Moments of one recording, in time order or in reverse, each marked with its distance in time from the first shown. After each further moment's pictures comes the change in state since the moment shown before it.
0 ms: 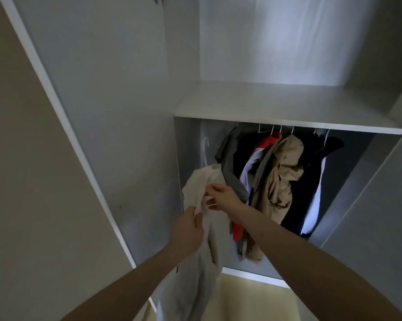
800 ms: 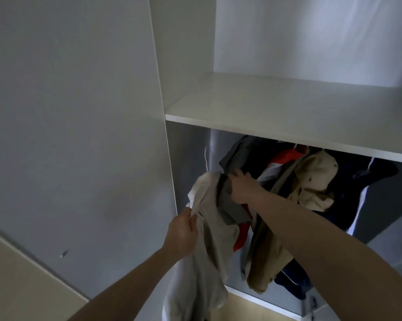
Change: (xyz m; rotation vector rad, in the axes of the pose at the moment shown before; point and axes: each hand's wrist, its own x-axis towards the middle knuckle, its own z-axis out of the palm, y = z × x) left_hand 0.159 -0.039 0.066 0.008 0.156 -0.050; right_hand 0.223 -0.012 -0.116 -1.447 -0.066 -0.137
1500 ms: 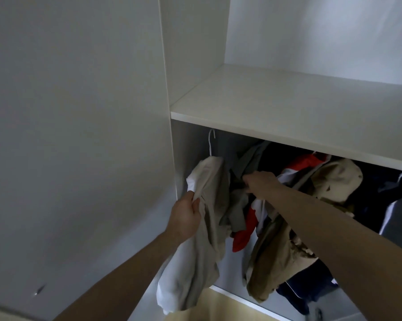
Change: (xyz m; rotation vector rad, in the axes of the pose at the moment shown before) left_hand 0.090 -0.020 0.005 -0.087 0.014 0.022; right_hand 0.076 0.036 -0.005 -0.257 -0.089 -0.023
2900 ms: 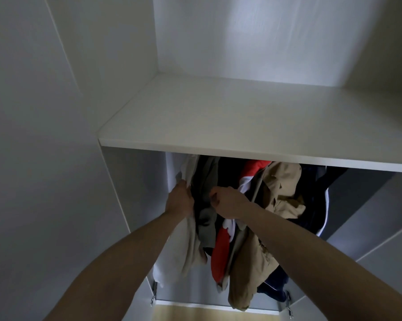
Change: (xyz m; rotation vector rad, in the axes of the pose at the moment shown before) left_hand 0.149 0.027 0.117 0.095 -0.222 0.051; right_hand -0.032 0.020 0.021 0.584 0.130 0.108
